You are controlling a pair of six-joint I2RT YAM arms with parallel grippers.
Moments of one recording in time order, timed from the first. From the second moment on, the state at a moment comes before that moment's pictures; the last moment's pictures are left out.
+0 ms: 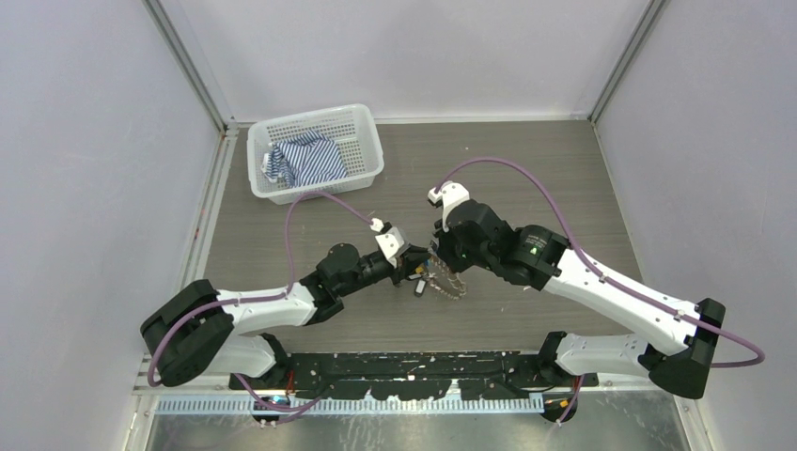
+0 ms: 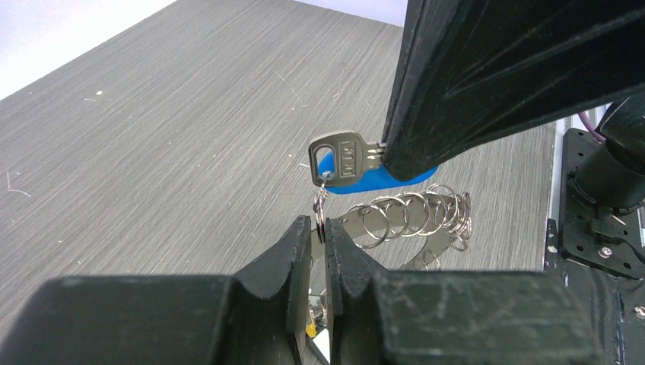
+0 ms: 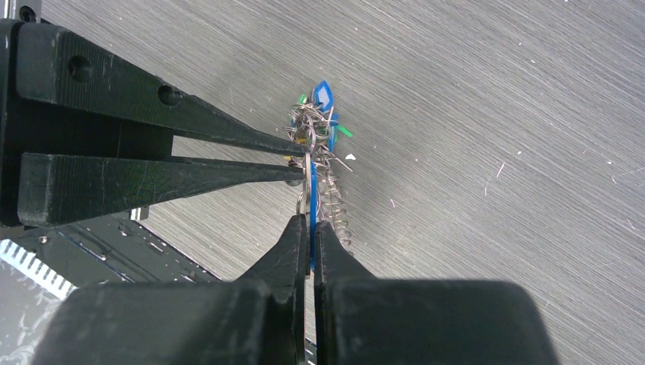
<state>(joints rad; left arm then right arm) -0.93 1.29 0.46 0.84 0.18 0.00 0.98 1.15 1.16 -0.76 0.25 0.32</state>
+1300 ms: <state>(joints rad) -1.07 1.22 0.42 0.79 -0.08 0.17 0.94 1.20 1.13 -0.80 0.36 0.45</state>
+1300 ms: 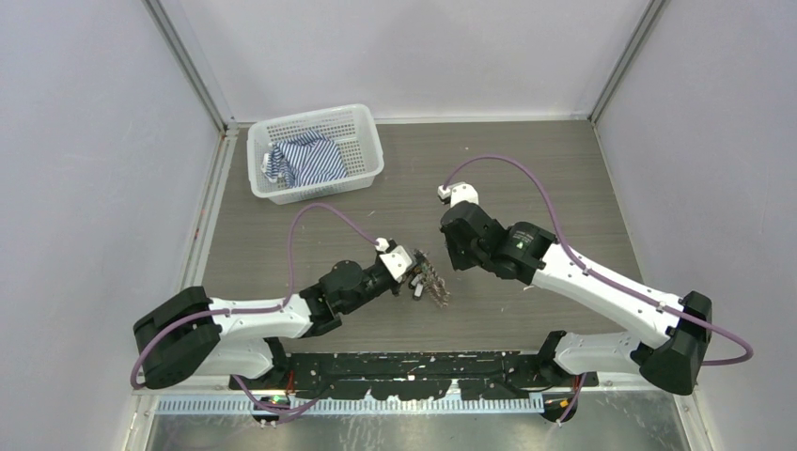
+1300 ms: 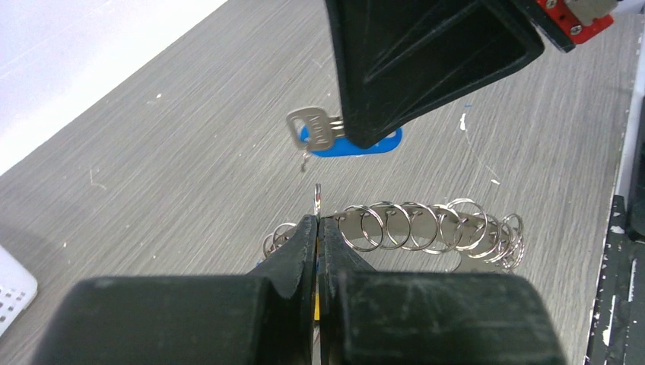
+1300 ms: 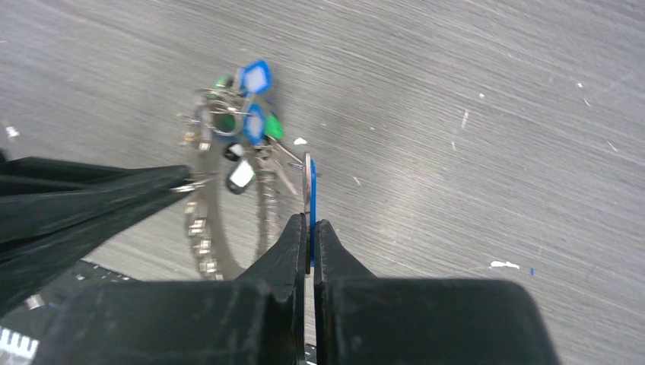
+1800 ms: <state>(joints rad) -1.03 1.27 0.43 0.76 -0.18 0.07 0.77 1.18 0.95 -0.72 0.32 0.50</state>
